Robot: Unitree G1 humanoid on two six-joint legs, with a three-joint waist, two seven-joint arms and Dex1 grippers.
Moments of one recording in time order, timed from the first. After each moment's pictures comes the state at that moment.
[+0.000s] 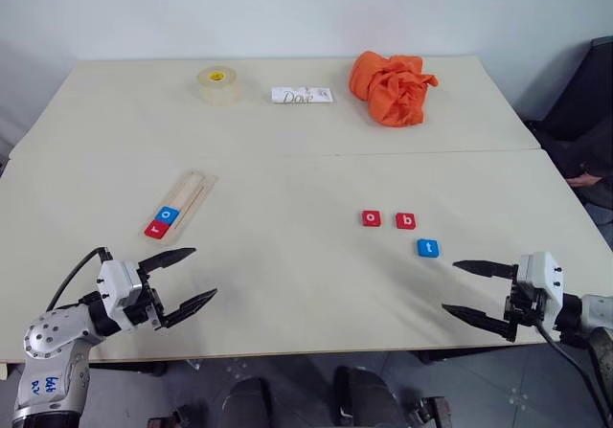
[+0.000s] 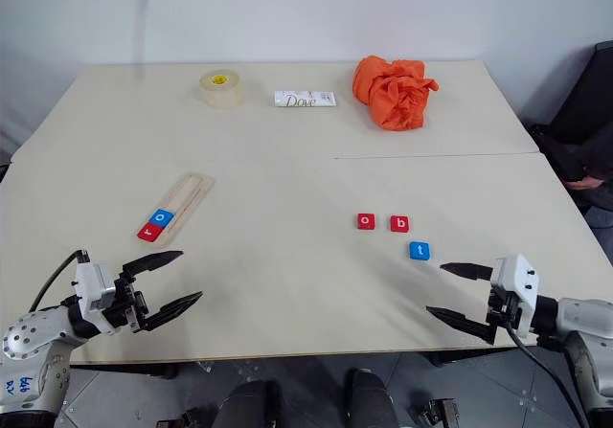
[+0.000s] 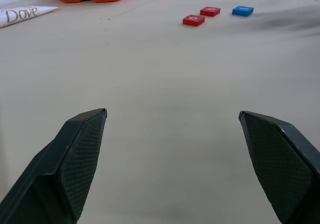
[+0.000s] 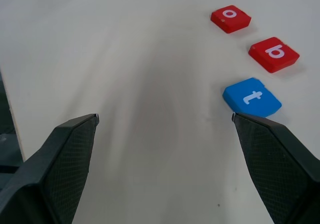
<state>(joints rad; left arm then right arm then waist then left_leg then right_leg) 0.09 0.61 0.31 0.05 -0.49 -0.19 -1.11 0.08 -0.82 -0.28 0.04 0.48 0.02 1.27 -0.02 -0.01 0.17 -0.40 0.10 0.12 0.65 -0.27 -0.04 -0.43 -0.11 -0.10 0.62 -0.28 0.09</state>
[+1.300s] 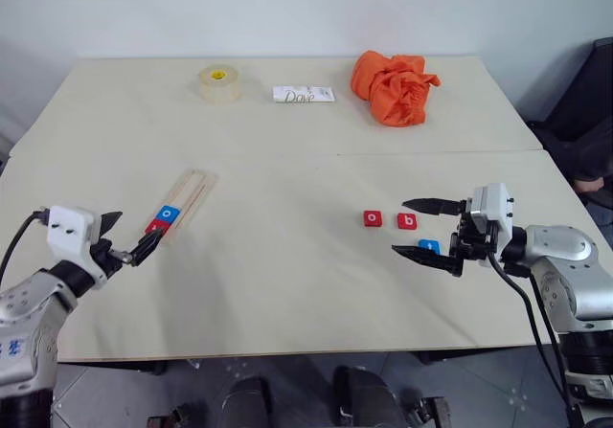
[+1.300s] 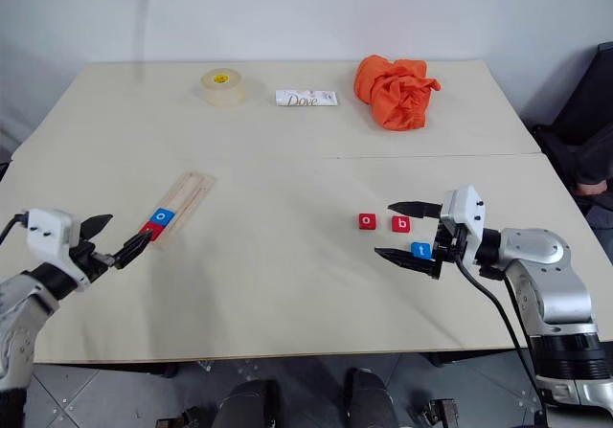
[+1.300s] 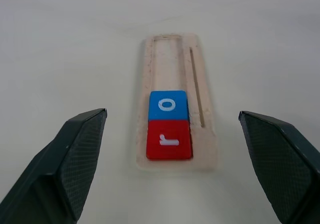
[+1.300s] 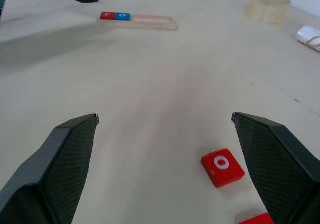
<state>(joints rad) -0.09 0.69 0.42 -0.01 -0.41 0.39 -0.54 -0.33 -0.72 -0.10 -0.03 0.50 0.19 1.21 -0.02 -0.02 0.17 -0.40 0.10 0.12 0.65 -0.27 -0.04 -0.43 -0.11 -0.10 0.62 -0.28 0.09</state>
